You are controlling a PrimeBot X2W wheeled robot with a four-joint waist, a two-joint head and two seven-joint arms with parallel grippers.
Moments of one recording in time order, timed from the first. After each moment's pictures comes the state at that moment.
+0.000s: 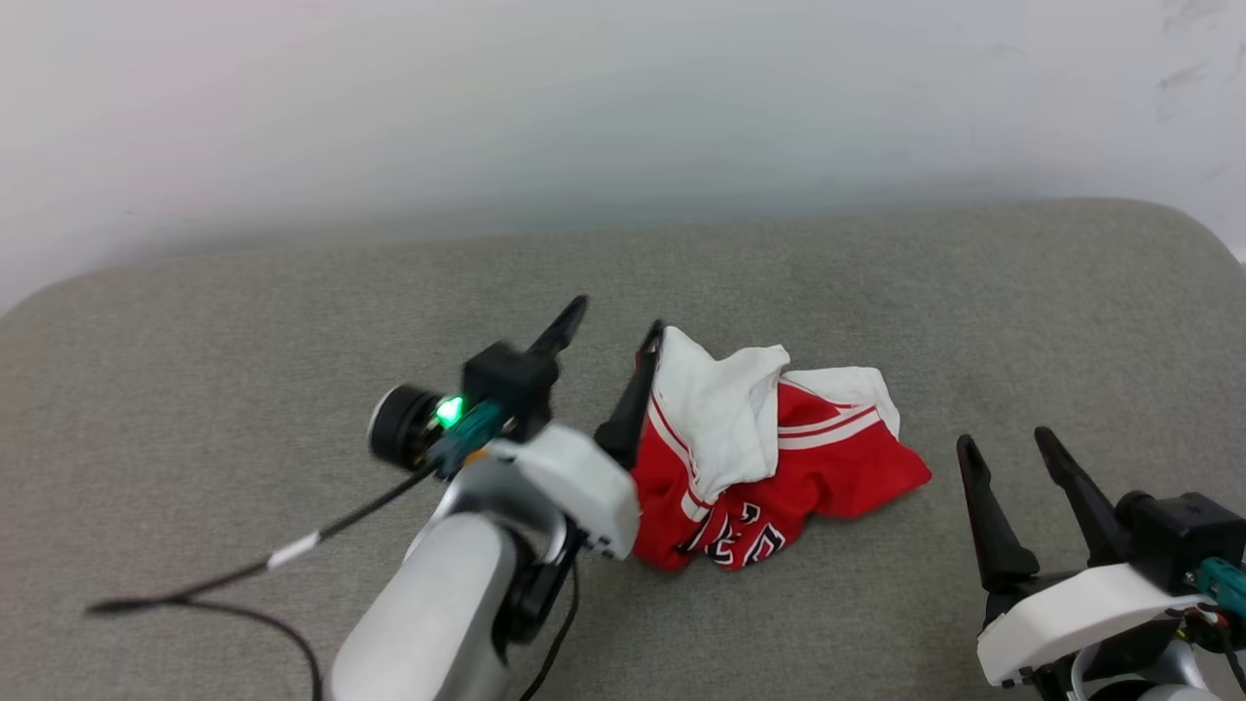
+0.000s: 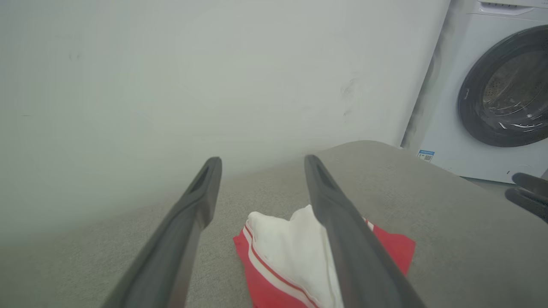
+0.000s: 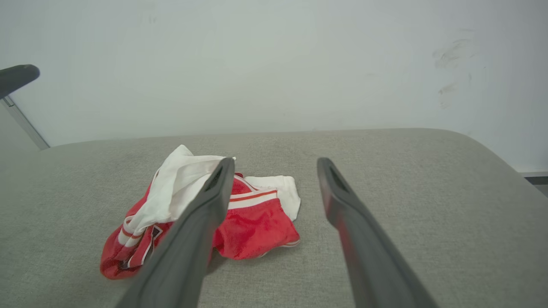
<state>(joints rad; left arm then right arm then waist) -0.39 0.13 -0.47 0.17 -0.33 0.04 -0.04 0.03 -0.05 -0.01 -0.10 0.16 0.13 0.06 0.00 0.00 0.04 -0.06</state>
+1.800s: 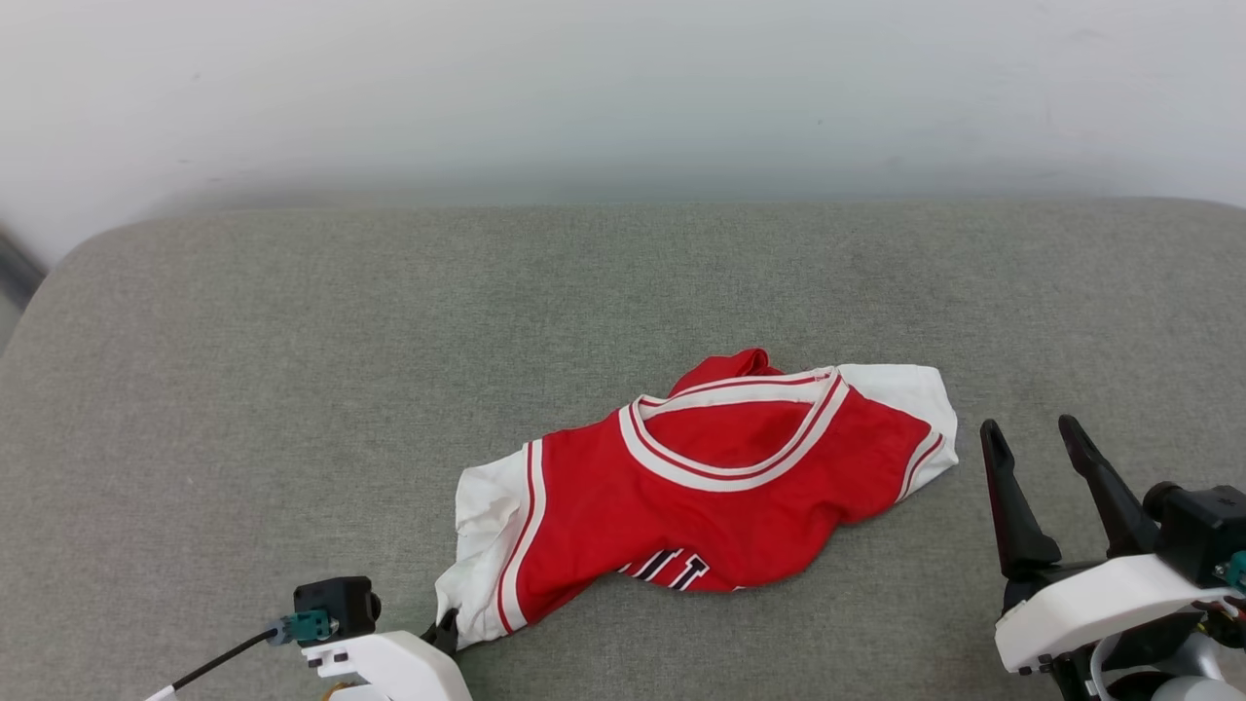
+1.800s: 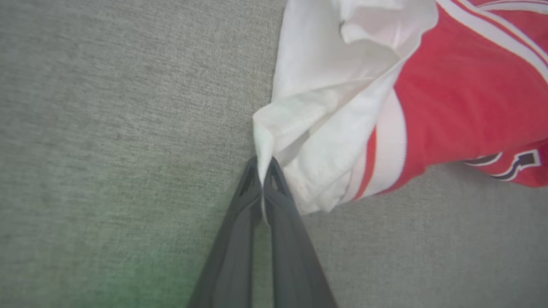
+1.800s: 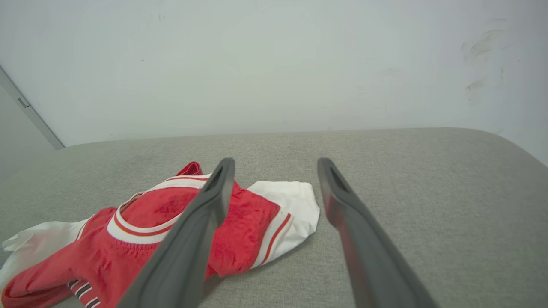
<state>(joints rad) -0.04 0.27 -0.39 0.25 -0.75 0.21 0.15 0.01 -0.05 -0.05 -0.09 0.19 0.13 0.05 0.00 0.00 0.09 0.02</state>
